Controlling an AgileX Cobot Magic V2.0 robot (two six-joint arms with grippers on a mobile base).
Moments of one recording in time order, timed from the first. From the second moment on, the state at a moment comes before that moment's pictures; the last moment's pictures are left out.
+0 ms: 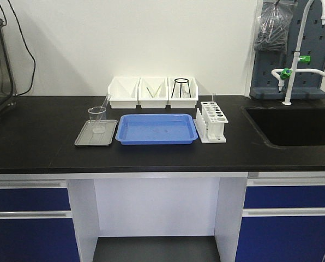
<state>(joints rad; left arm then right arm) -0.04 -0.01 0.03 0.02 0.27 -0.10 0.00 -0.01 0.03 -0.17 -0.06 0.10</state>
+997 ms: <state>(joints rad) -0.04 -0.01 0.03 0.02 0.27 -0.10 0.00 -0.01 0.03 -0.17 -0.06 0.10</state>
